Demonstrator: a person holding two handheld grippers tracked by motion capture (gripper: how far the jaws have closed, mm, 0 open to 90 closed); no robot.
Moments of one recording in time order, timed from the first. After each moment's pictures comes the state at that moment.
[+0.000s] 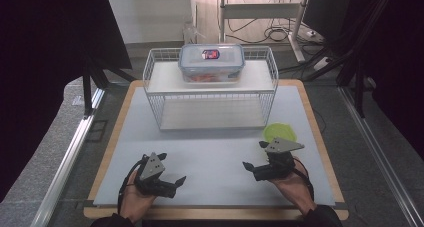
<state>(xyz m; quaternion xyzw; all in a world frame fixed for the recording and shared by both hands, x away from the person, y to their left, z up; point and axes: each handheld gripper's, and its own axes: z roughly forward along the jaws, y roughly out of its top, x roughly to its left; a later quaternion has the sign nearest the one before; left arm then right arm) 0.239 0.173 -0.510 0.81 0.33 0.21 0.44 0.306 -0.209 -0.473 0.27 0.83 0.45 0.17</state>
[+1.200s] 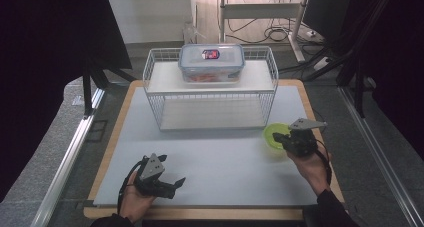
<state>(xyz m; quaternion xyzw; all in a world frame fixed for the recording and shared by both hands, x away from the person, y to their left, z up) 0.241 0.176 -0.514 0.82 0.33 0.20 0.43 0.354 -0.267 -0.449 0.36 0.82 0.40 0.19</state>
